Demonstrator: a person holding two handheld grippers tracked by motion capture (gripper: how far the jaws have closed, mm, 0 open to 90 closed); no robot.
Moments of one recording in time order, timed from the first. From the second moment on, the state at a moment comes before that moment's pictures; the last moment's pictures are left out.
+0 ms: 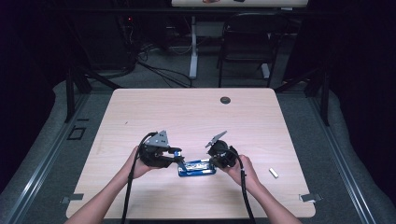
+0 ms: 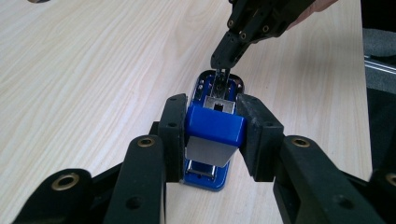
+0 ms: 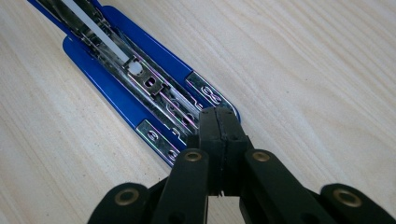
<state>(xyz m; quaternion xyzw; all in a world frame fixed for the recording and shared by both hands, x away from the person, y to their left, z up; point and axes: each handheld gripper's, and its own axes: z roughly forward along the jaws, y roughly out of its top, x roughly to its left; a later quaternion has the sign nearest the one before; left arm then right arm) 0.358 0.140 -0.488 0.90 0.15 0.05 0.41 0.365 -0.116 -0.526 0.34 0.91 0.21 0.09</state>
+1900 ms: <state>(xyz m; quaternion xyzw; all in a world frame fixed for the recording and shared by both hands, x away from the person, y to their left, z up) 0.367 0.183 -0.540 0.95 0.17 0.01 0.25 0.366 -0.113 -0.528 0.34 0.91 0.22 0.09</state>
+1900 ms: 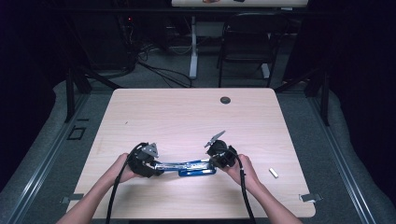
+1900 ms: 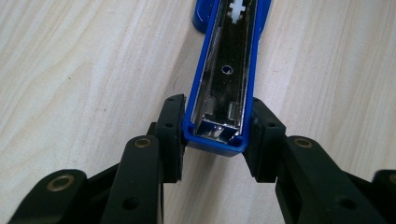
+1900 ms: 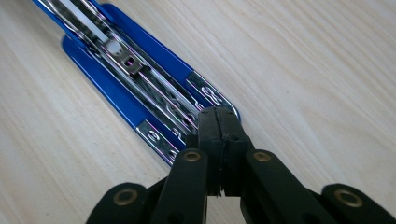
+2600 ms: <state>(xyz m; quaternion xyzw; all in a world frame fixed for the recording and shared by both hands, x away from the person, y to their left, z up) 0.376 0.178 -0.544 0.95 0.16 0.01 0.25 0.356 -0.055 -0.521 0.29 0.91 0.30 0.07</state>
